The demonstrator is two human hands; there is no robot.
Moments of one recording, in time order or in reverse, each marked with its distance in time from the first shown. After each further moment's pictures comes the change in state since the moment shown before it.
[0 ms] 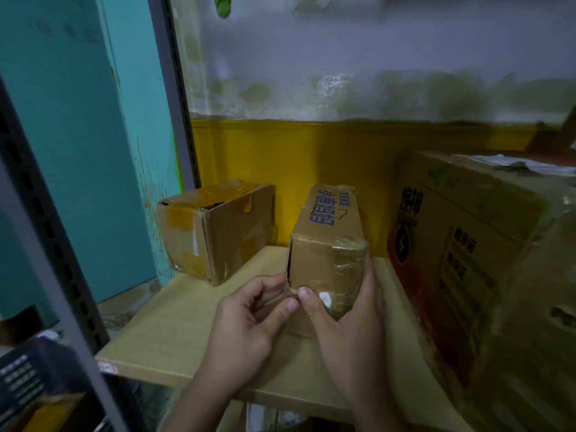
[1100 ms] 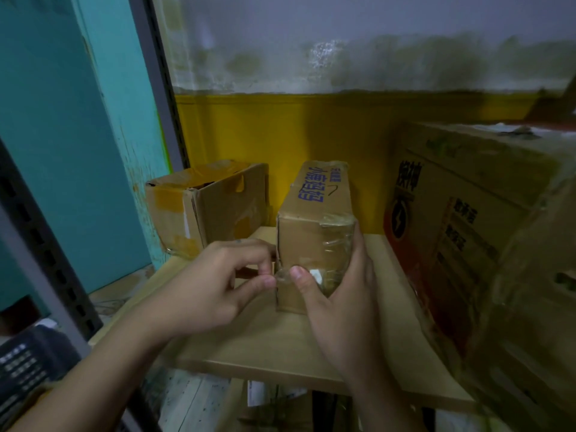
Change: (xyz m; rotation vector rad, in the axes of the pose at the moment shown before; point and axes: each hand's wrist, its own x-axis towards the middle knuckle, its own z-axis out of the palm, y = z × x) left_hand 0.037 0.041 -0.049 0.686 -0.560 0.375; right_hand -0.001 -0.007 -0.001 -0.104 -0.087 0.021
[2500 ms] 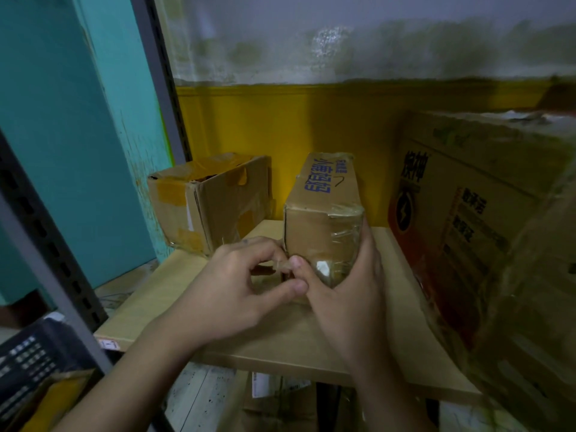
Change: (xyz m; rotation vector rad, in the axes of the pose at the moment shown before) left_hand -0.003 0.006 0.024 -0.020 0.177 -0.030; right_hand 0.001 0.000 0.001 0.028 0.030 0.030
